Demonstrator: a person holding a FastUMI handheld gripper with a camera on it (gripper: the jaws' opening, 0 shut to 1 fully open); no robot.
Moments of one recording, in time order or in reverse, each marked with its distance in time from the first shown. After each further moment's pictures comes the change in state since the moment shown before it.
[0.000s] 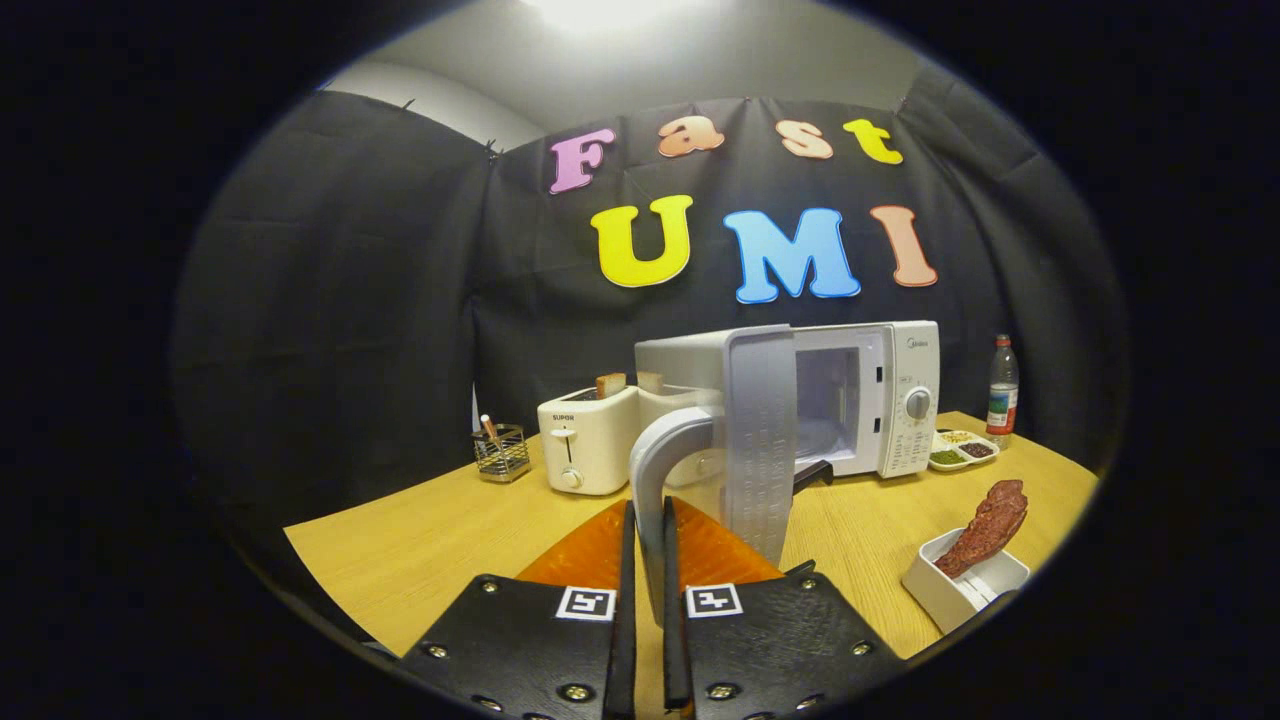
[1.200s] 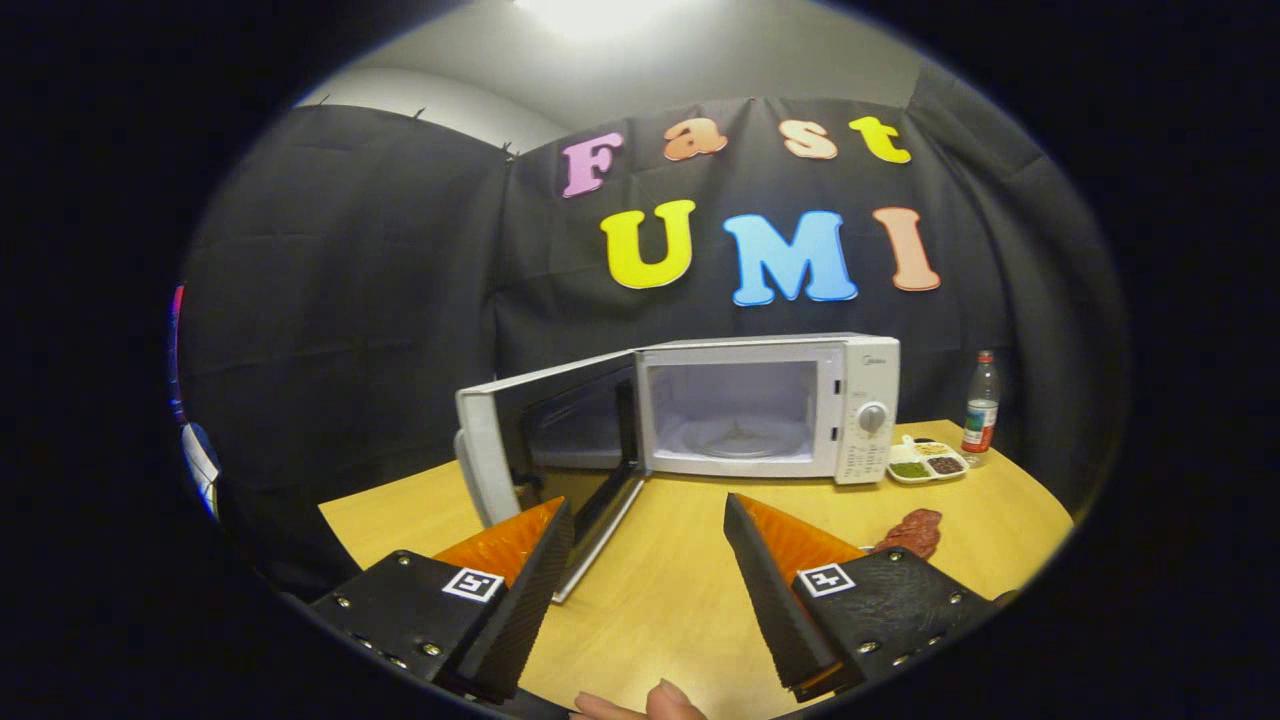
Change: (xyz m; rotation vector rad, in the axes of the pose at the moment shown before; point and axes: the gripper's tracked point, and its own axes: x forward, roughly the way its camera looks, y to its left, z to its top) arm -0.069 -0.111 0.022 0.009 0.052 0.078
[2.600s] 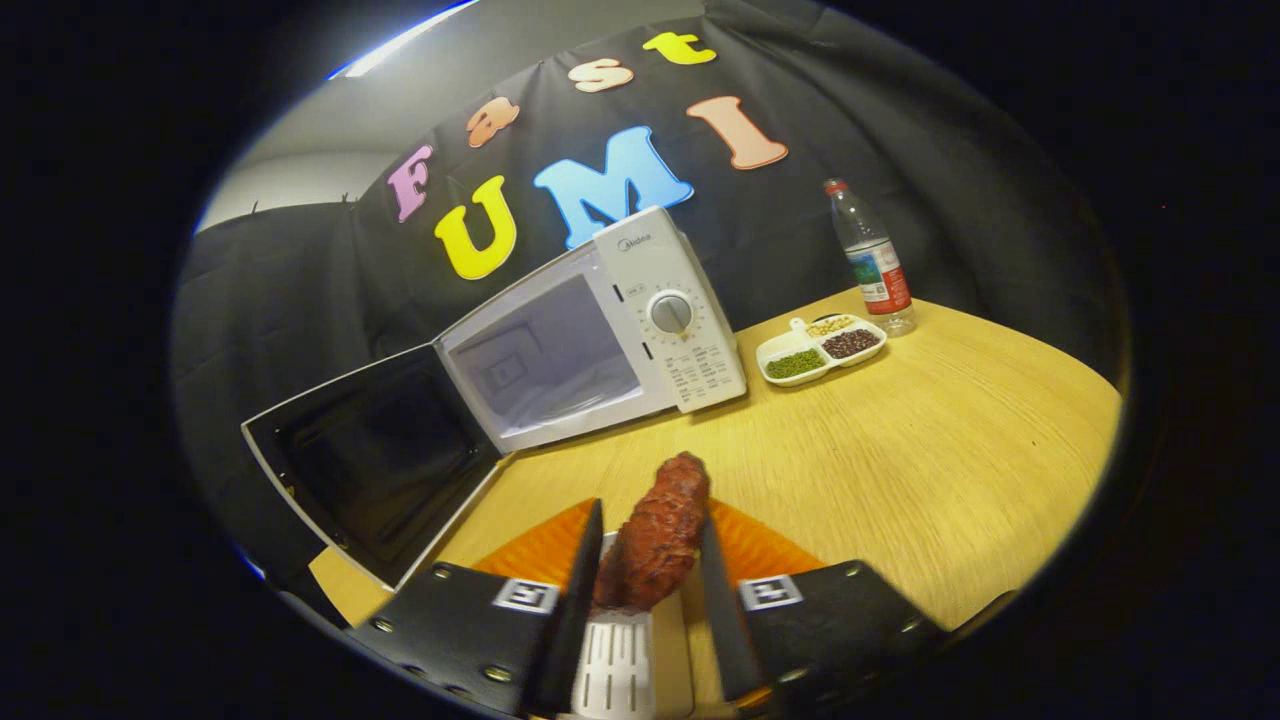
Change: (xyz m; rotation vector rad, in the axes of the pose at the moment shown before) arm 0.052 -0.190 -0.091 0.439 0.129 -0.069
